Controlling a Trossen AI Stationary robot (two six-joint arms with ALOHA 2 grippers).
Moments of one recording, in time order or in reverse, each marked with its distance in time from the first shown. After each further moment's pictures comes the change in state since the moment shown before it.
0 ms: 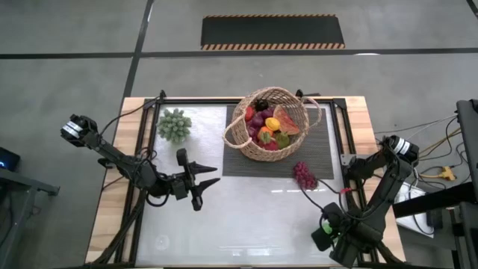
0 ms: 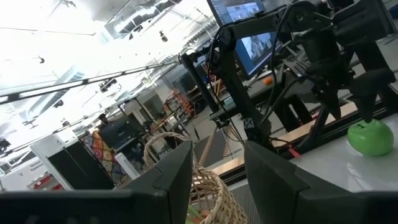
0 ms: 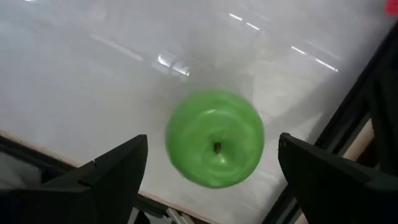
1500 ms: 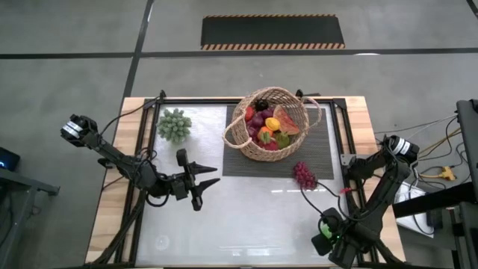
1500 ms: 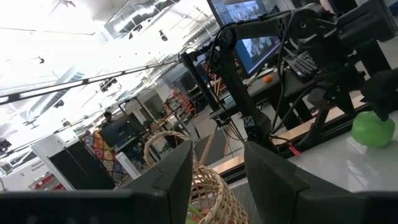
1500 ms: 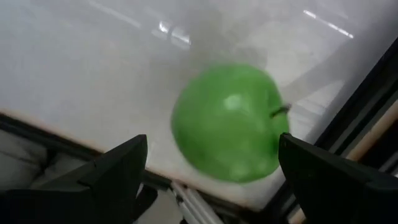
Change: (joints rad) left arm -0.003 0.000 -0.004 -0.002 -0.004 0.004; right arm 0.009 0.000 -0.082 0.170 -0.107 0.036
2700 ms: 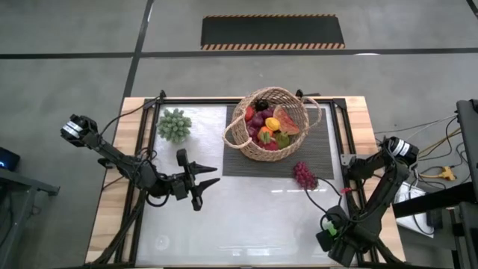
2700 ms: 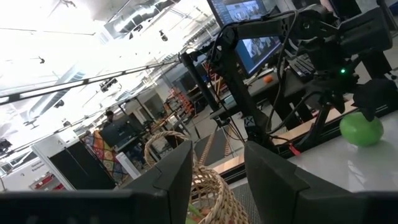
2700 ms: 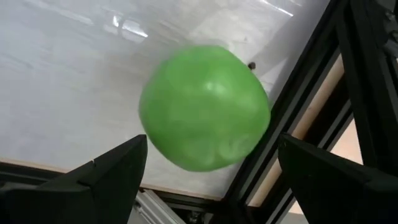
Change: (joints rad) left arm 0.001 0.000 0.000 0.001 0.000 0.001; right arm 0.002 0.015 0.000 -0.109 -0.140 0.057
